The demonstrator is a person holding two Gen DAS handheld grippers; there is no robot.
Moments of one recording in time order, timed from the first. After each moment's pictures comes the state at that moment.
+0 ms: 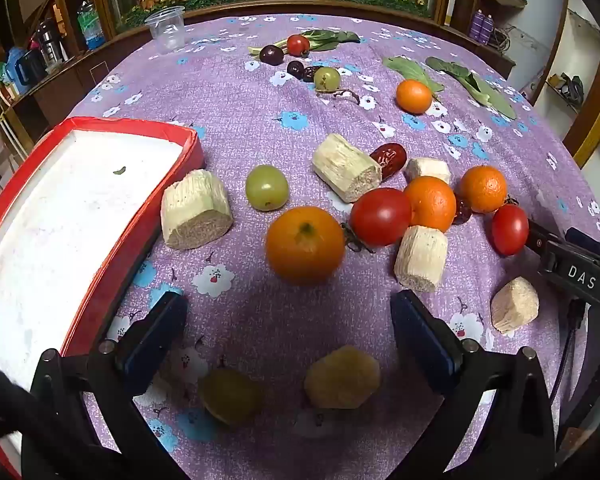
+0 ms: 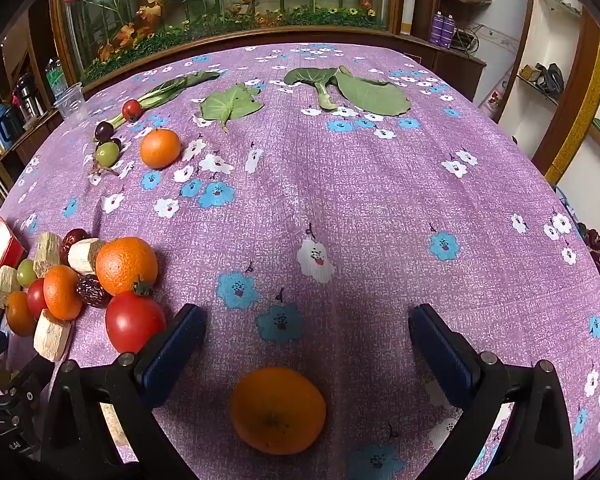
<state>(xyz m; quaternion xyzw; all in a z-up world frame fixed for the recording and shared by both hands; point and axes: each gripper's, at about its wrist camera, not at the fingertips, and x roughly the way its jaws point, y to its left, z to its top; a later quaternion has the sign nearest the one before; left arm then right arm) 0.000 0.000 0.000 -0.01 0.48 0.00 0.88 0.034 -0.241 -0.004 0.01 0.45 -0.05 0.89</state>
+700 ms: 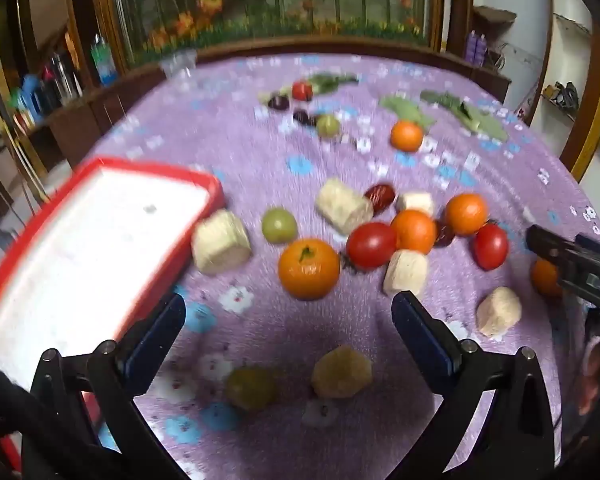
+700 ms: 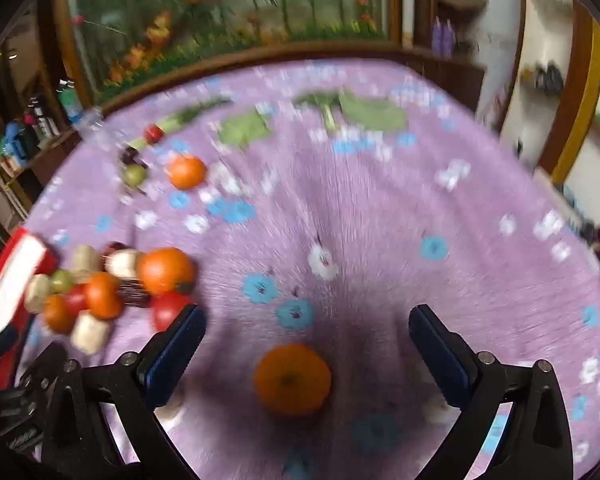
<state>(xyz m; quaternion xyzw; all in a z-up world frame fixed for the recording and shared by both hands) -0.029 -0.004 0.033 0.02 0.40 0.02 0.91 0.000 -0.235 0.028 0.02 0.40 -0.02 0.92</state>
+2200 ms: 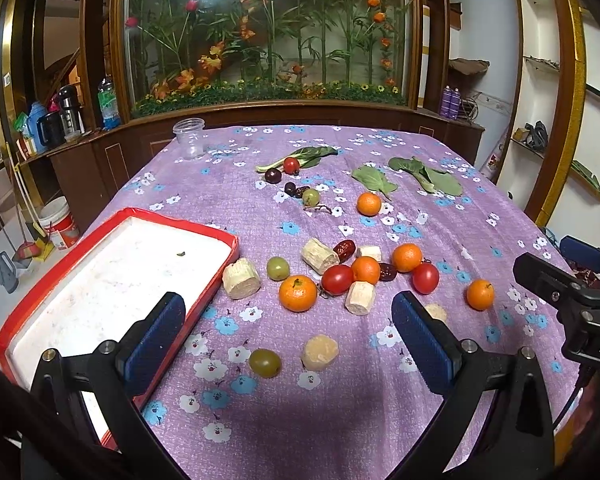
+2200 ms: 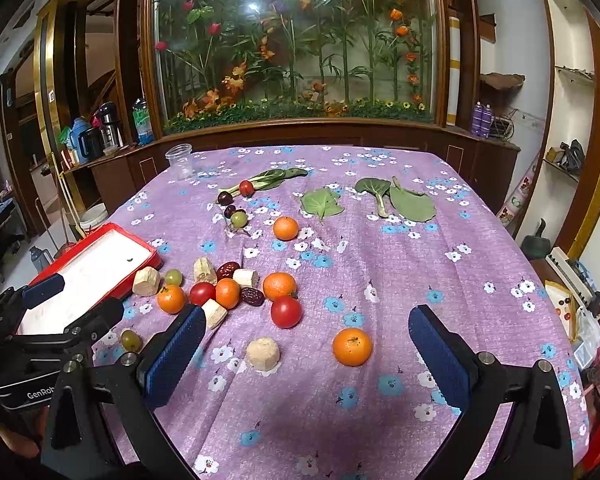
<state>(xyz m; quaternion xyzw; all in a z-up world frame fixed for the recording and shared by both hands) -0.086 0.009 0.086 0.00 0.31 -0.01 0.95 -0.095 -0.200 0.104 -0.01 0.31 0.07 0.95</state>
